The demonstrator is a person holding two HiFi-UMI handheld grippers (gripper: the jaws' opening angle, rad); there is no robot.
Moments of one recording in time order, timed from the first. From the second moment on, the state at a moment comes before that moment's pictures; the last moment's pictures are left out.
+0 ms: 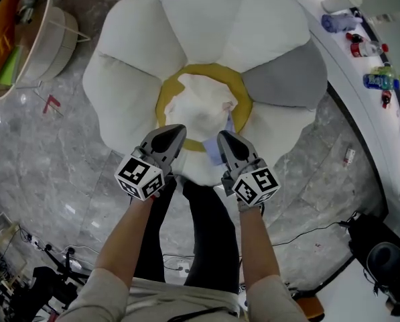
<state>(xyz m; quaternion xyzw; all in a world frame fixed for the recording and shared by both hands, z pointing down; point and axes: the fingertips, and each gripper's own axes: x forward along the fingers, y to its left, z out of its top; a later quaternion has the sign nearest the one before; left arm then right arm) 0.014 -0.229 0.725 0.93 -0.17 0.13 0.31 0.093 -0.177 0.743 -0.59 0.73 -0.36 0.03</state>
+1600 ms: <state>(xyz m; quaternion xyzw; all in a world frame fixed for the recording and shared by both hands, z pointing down) 0.008 -0.216 0.424 0.96 -0.10 0.09 0.25 0.066 -0.170 0.418 -0.60 0.76 -0.25 0.04</state>
